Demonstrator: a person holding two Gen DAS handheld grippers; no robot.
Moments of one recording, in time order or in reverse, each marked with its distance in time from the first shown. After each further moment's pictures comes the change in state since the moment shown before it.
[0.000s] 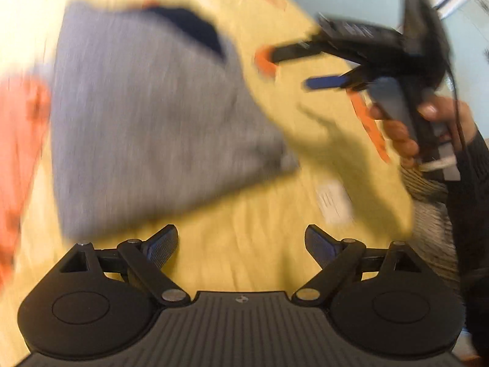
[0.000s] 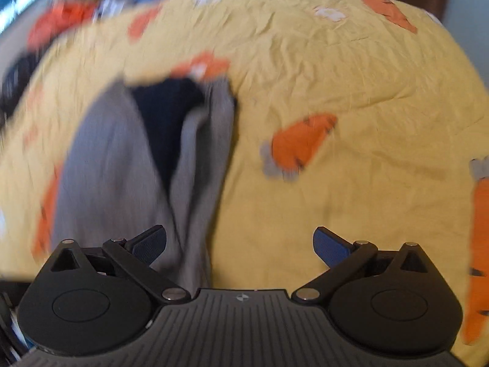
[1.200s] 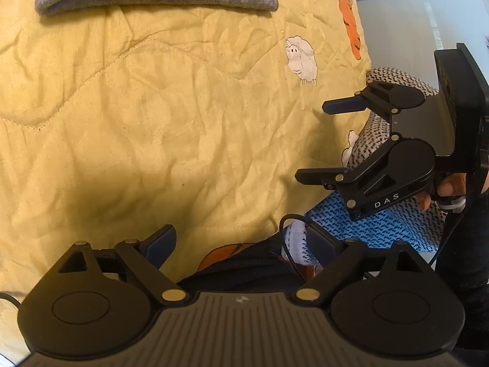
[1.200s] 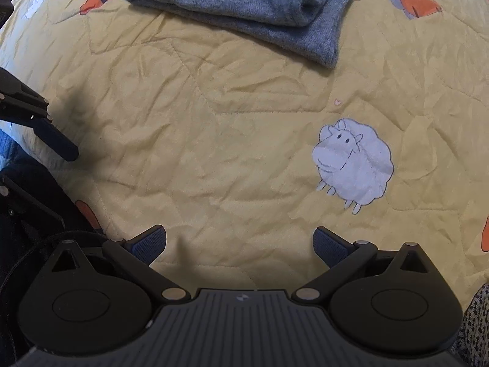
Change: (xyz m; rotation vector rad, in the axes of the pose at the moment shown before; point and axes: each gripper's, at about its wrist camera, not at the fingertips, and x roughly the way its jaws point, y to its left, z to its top) left arm -0.003 0.001 -0.062 -0.136 0.411 -0.177; right arm -0.007 0.088 -0.130 -0.315 0.432 0.000
